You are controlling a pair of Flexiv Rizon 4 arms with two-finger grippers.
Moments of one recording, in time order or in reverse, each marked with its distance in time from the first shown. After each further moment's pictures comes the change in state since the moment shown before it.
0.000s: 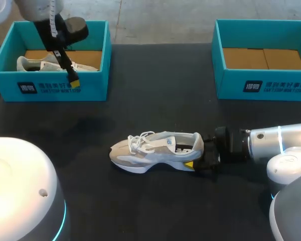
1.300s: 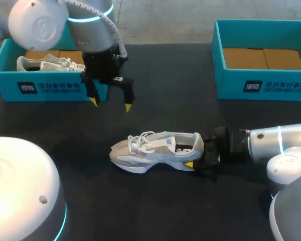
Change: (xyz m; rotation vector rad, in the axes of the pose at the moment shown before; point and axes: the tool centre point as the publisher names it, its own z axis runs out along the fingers) left arm 0.131 -0.065 0.044 -0.054 0.020 -0.765; right arm 0.000 0.000 0.000 0.000 0.000 0.000
